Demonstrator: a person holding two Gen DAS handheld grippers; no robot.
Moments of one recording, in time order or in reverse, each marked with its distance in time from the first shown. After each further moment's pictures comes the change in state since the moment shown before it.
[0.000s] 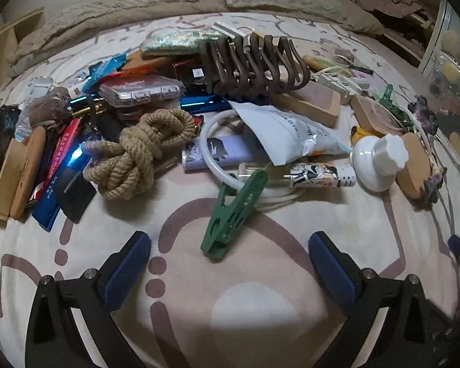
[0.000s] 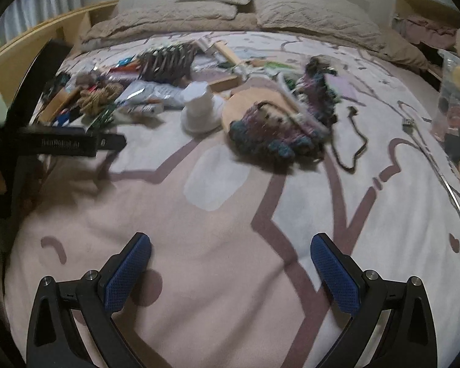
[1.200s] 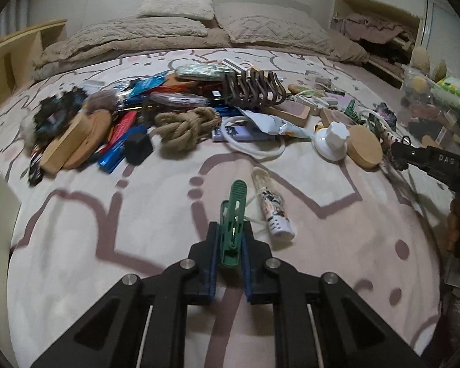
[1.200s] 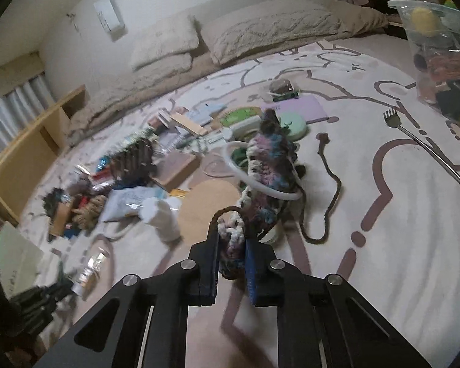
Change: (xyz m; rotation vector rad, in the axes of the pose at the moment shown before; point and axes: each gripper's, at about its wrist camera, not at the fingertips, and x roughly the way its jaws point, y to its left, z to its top) left arm -0.086 0.021 -0.077 -0.037 -0.165 -0.039; right arm -0.010 -0.060 0.041 0.351 -0.173 0.174
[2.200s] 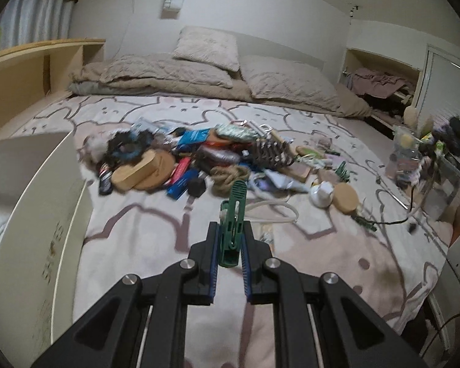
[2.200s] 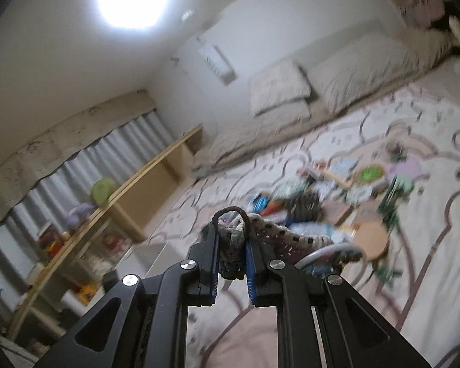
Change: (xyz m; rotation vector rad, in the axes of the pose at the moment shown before) left arm -0.114 0.047 -0.014 -0.110 -0.201 0.009; right arm -0.149 0.100 0.017 -0.031 -0.097 0.523
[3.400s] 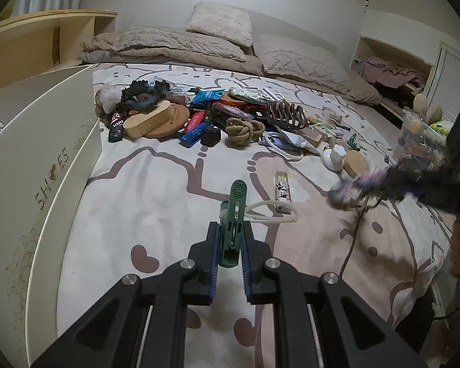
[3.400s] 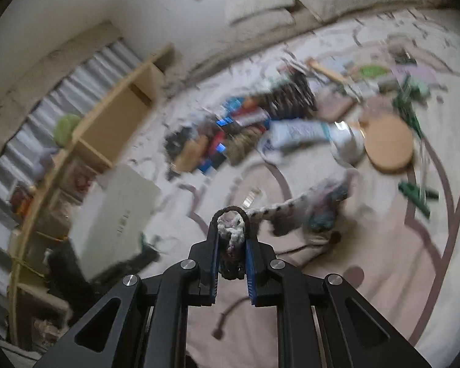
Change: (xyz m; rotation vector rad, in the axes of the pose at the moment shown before) left arm 0.006 0.010 -0.048 -0.046 0.095 0.012; right arm 0.103 -0.049 -0.072 0.067 0.388 -0.137
